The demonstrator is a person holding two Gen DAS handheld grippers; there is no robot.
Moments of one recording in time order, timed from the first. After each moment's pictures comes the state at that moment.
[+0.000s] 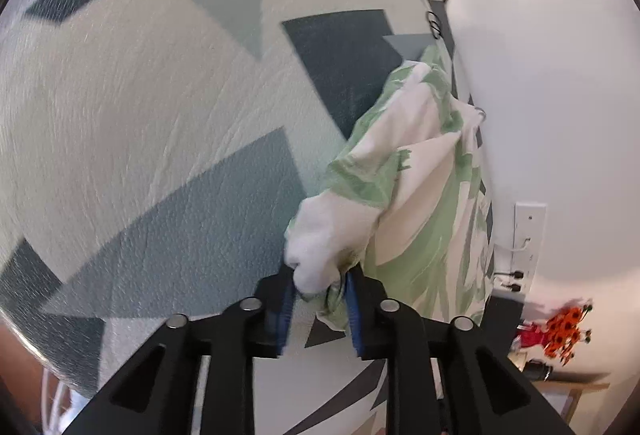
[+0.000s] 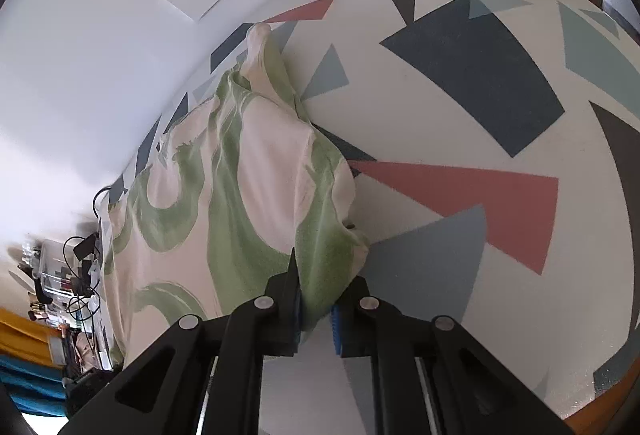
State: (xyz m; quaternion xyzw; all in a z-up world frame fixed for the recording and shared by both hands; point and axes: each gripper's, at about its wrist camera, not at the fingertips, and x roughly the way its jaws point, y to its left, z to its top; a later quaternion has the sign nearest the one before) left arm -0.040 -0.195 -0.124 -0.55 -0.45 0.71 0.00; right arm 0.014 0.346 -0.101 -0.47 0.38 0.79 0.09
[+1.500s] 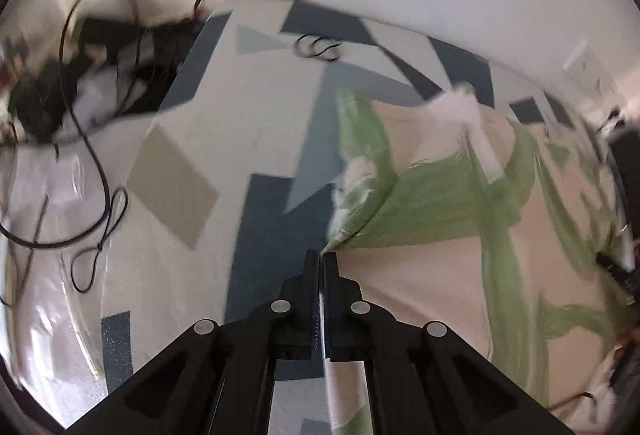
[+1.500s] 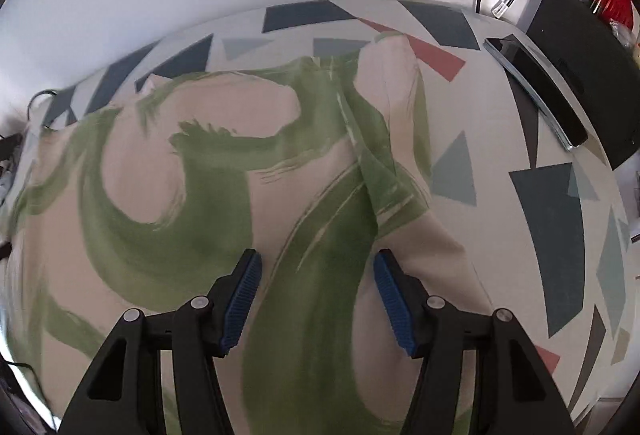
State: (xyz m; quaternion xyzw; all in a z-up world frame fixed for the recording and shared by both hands) left arm -0.203 -0.187 -0.082 -0.57 -0.04 0.82 0.08; right arm -0.106 0.271 -0.109 -0.54 0.10 0.83 0.13
